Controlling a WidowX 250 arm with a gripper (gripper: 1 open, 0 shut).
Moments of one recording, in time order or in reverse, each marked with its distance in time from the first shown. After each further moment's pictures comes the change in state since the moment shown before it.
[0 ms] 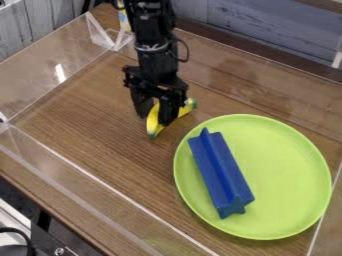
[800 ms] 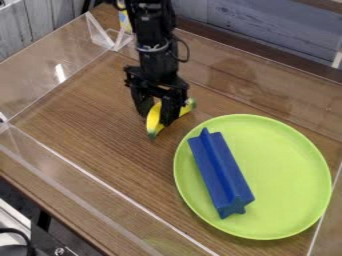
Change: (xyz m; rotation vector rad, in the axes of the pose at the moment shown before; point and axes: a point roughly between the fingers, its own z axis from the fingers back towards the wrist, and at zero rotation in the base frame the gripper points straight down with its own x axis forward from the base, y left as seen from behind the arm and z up) arm 0.005 0.006 -0.014 0.005 0.009 0.021
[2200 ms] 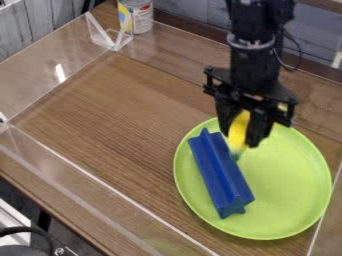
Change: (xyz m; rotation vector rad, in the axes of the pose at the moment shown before) arm -0.035 -0.160 0.047 -0.049 -0.010 -0.205
